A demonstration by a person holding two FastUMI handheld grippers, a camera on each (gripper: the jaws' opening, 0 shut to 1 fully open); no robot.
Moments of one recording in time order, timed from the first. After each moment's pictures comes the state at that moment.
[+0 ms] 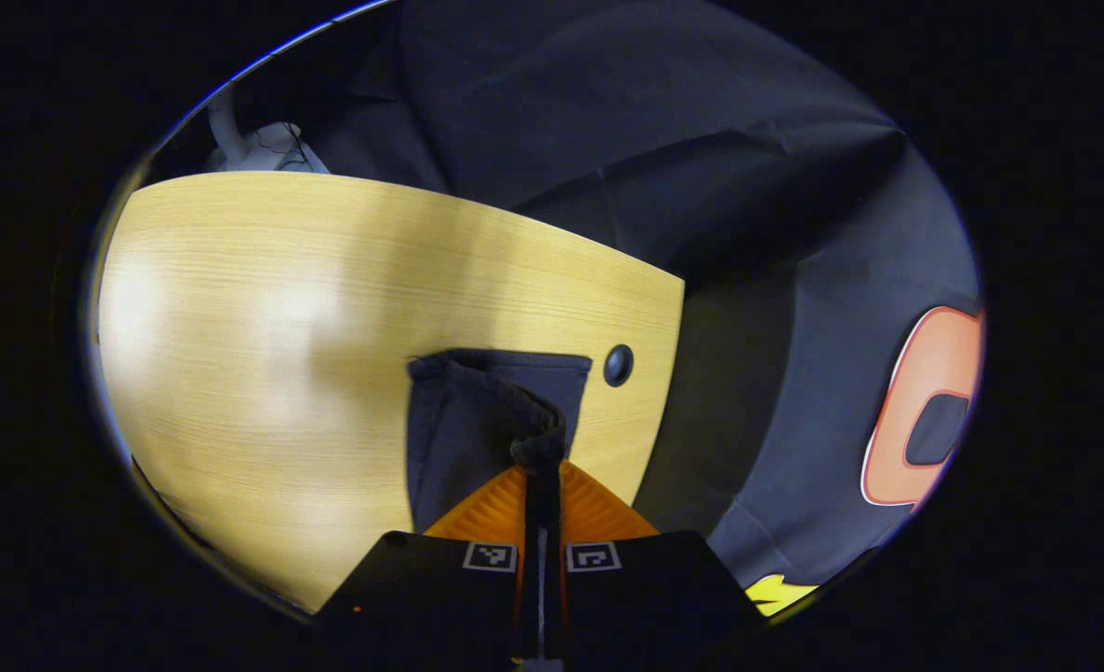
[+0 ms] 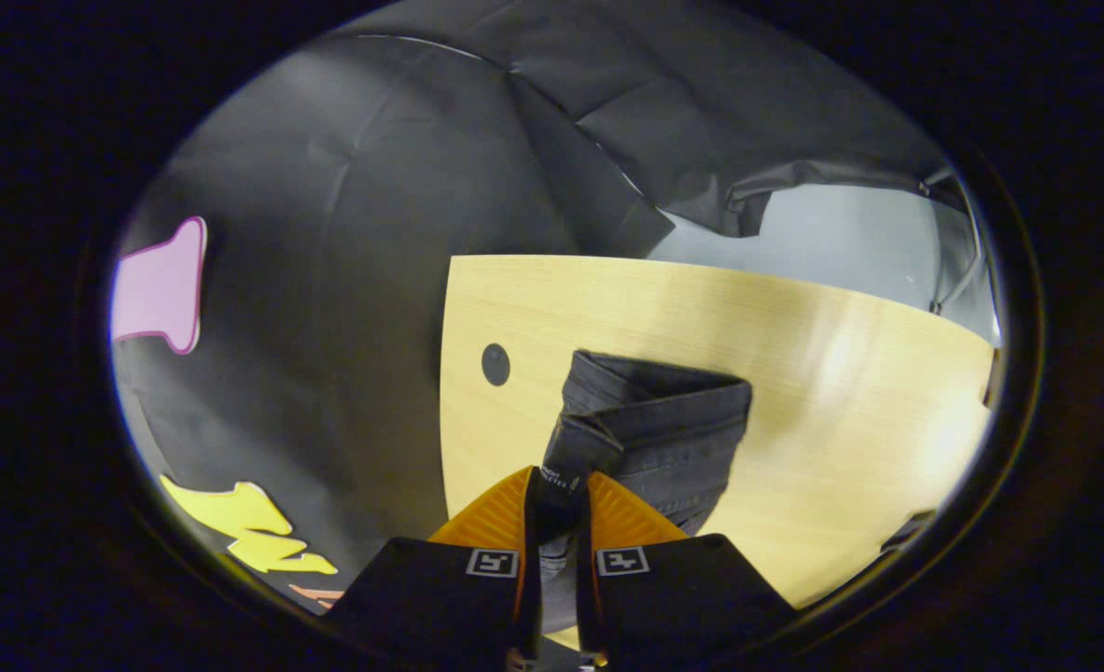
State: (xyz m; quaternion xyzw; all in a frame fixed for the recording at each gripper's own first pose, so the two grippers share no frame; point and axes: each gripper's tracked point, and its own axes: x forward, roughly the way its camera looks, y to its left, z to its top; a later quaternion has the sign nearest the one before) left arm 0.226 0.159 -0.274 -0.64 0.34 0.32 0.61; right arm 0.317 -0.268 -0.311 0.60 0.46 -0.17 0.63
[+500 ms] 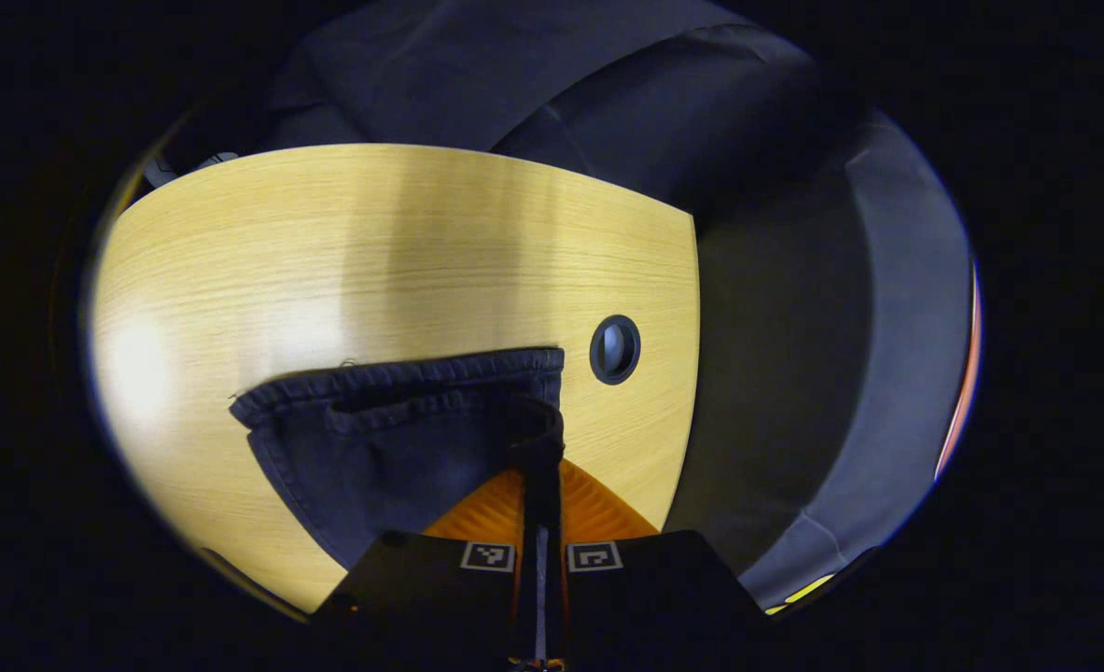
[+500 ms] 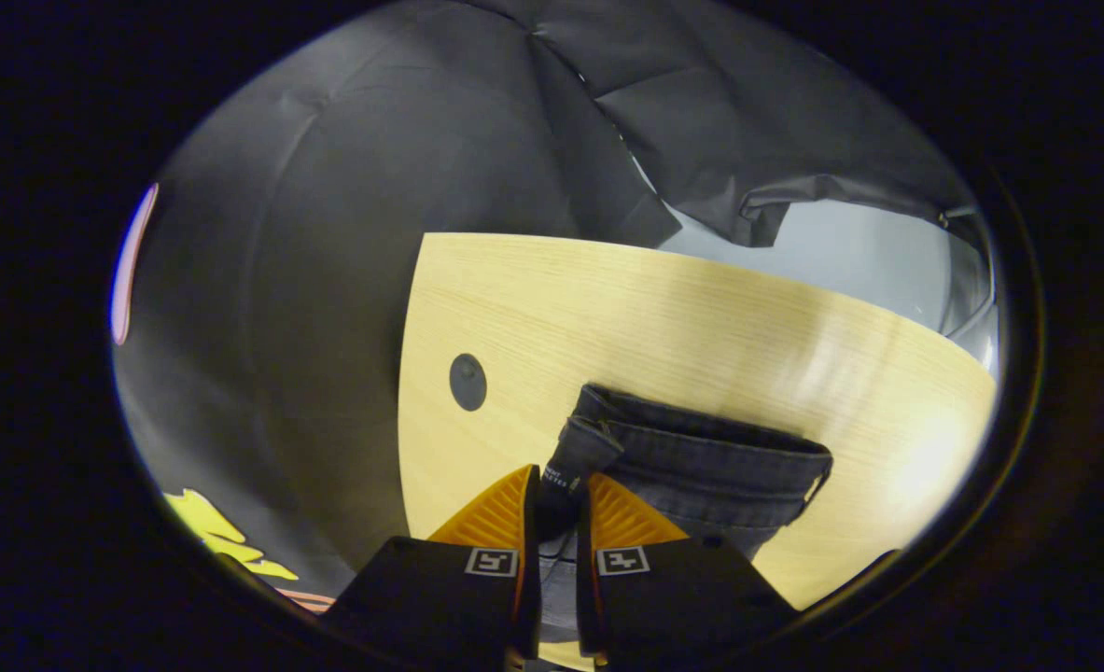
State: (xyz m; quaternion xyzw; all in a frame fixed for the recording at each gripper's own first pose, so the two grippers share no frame) left arm 0.274 0.151 -0.337 -0.59 0.41 0.29 0.63; right arm 0.368 -0.251 -0.379 0.56 0.49 -0.17 0.64
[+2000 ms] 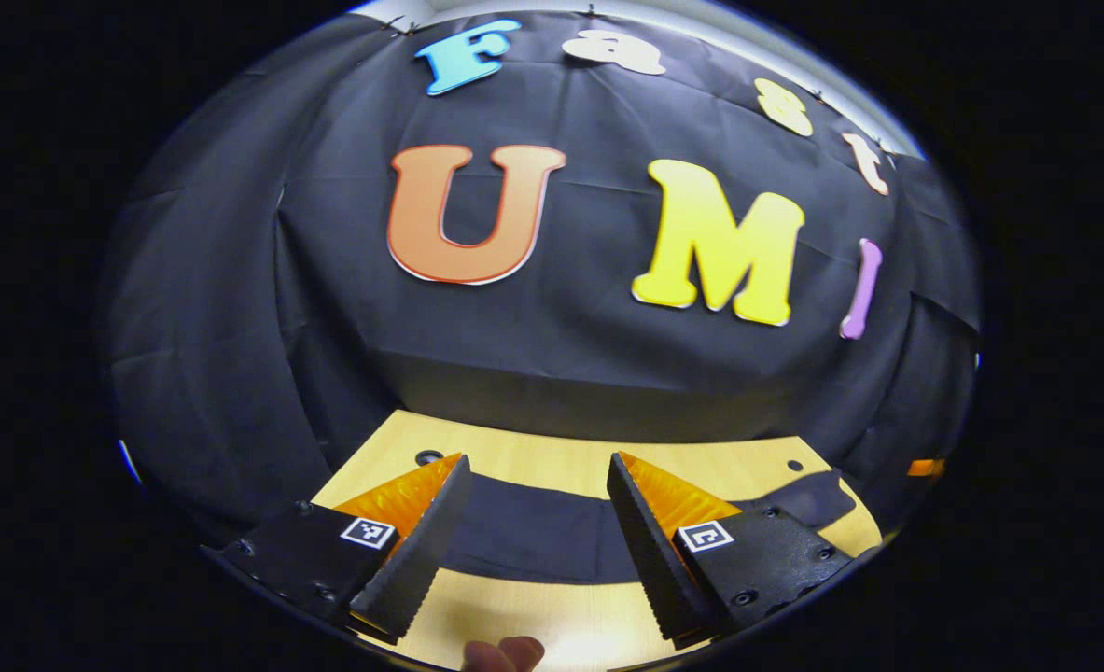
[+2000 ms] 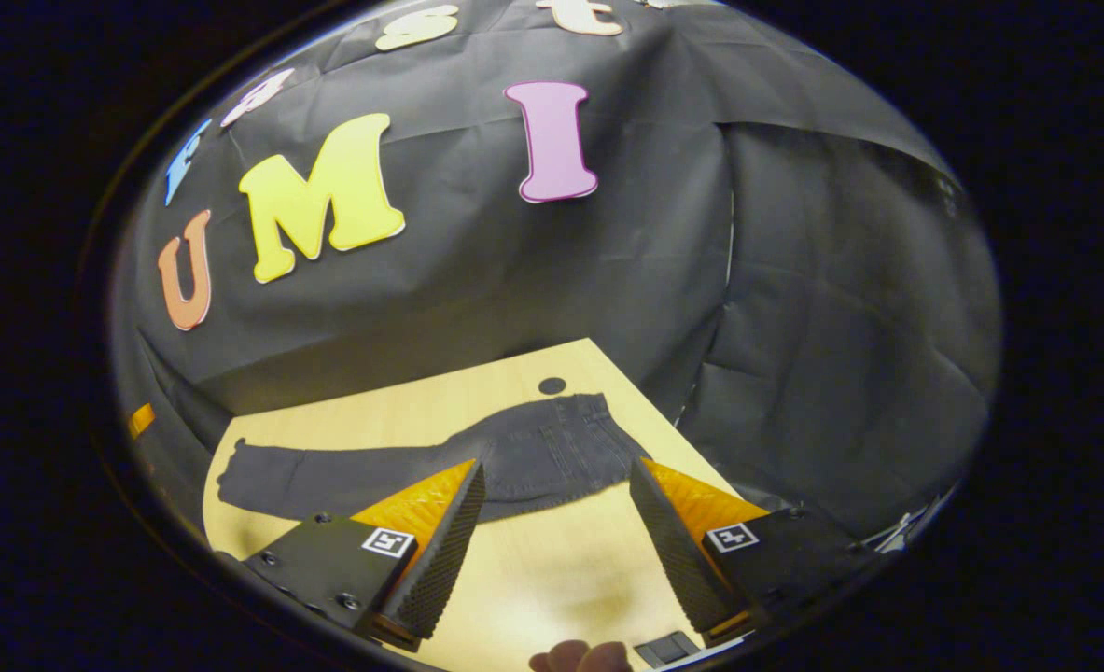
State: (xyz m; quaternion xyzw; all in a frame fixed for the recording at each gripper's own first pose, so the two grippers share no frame) left arm 0.113 0.002 -0.101 -0.02 0.17 -0.03 0.98; right arm 0.106 -0.211 -0.179 0.11 0.28 -0.07 0.95
